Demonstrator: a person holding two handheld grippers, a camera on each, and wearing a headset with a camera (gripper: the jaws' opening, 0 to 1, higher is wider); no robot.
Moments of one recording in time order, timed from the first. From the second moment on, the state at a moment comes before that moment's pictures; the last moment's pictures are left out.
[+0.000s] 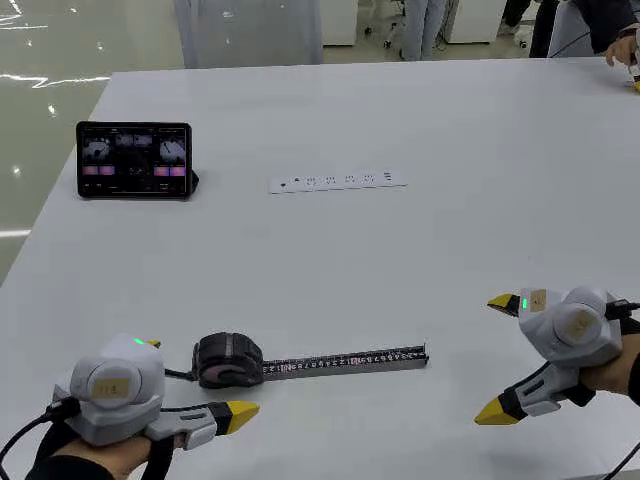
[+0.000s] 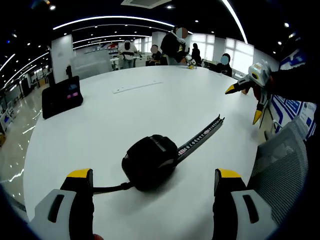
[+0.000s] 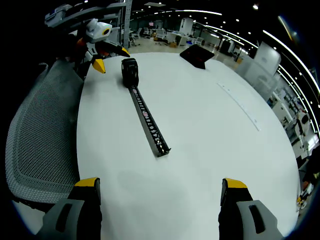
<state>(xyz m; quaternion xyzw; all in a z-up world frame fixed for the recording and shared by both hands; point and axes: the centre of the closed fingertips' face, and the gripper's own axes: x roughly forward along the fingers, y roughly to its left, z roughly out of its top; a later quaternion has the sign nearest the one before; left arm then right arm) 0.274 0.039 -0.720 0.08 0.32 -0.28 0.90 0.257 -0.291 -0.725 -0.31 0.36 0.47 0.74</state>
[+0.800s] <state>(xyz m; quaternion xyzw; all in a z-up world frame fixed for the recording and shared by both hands) 0.302 0.017 -0.717 0.07 0.26 -0.19 0.94 0.296 -0.256 -0.750 -0.37 0.37 0.53 0.67</state>
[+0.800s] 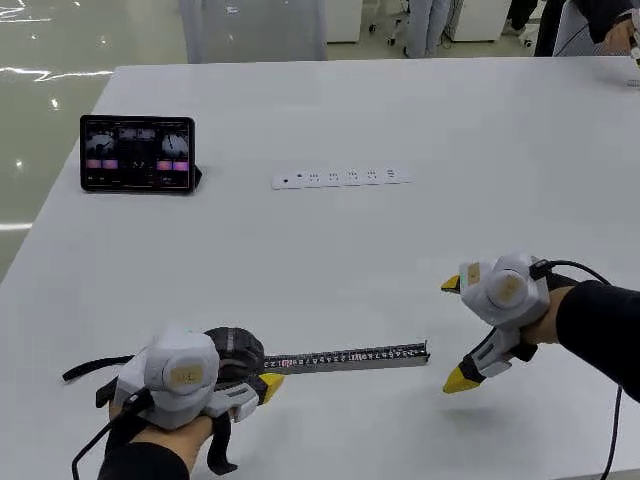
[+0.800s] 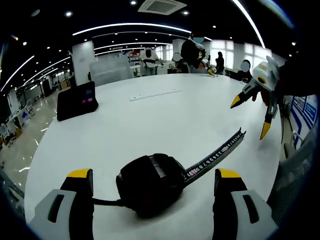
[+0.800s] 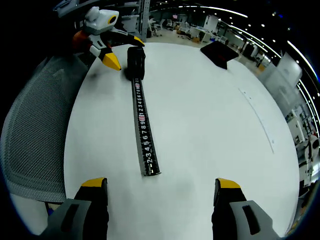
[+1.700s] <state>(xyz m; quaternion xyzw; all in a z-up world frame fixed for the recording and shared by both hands) 0.303 0.029 -0.729 0.02 0.24 -0.12 0.96 0.286 -0.242 -0.774 -0.40 0.39 0.57 0.60</state>
